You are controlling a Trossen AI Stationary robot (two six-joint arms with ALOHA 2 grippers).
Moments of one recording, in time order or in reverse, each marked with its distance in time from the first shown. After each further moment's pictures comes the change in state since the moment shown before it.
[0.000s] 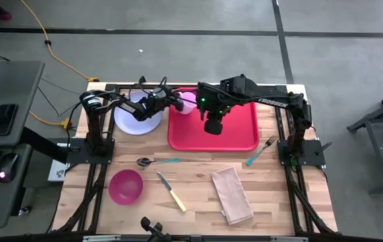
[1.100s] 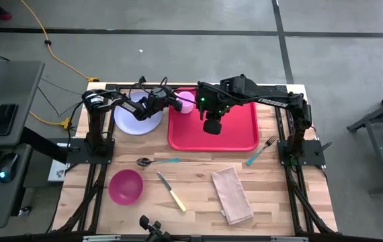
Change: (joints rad) left arm 0.022 0.033 0.000 -0.016 0.002 0.031; right arm 0.000 0.000 0.000 0.026 -0.003 -0.012
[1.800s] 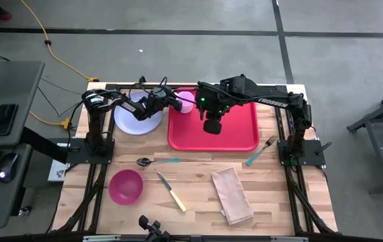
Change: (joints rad) left arm 0.004 0.000 0.000 0.000 -0.008 -0.006; right arm 0.000 0.000 0.000 -0.001 0.014 -0.011
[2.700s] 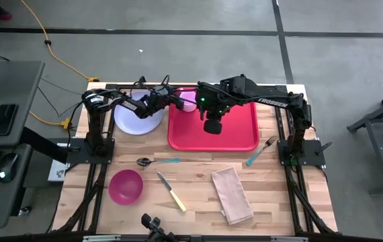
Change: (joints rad) left arm 0.000 -0.001 0.051 -0.064 0.020 0.006; right arm 0.000 0.000 0.000 -0.007 0.000 -0.005
